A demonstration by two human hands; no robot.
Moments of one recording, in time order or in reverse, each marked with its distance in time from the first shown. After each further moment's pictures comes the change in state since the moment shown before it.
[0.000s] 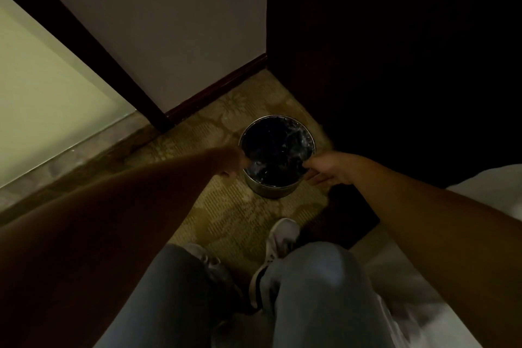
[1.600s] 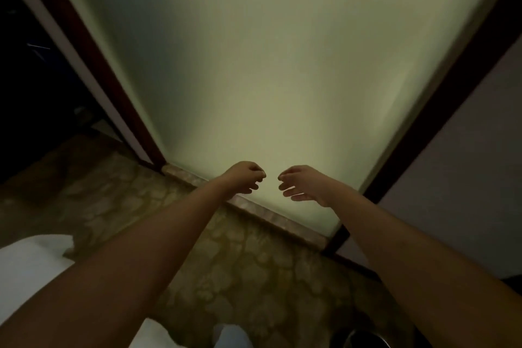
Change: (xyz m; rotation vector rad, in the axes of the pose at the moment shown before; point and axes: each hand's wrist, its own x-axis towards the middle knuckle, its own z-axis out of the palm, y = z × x) left_hand -0.755 -0.166 -0.378 -1.028 0.880 -0.220; right_hand -0.667 -0.536 0.307 -0.730 -0.572 -0.715
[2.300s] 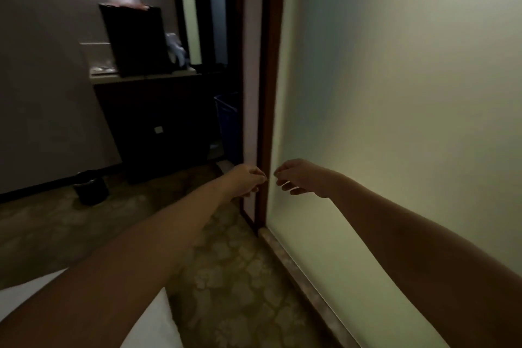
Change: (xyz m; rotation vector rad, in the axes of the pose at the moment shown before) left_hand -0.112 -0.143 -0.449 -0.106 0.573 -0.010; right_hand 0.112 -0.391 0.355 -0.550 -0.259 -0.468
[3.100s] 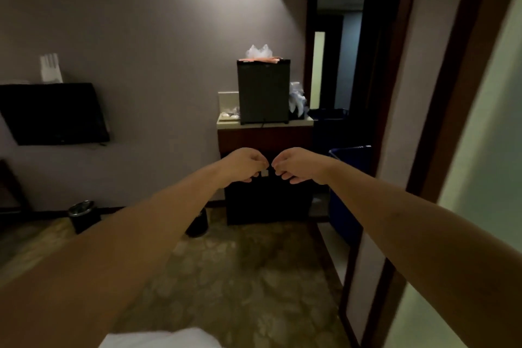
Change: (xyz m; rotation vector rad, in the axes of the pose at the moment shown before) left_hand 0.210 -0.069 -0.403 0.069 0.477 -0.157; right_hand 0.402 -0.345 0.084 -0.143 -0.309 -0.420
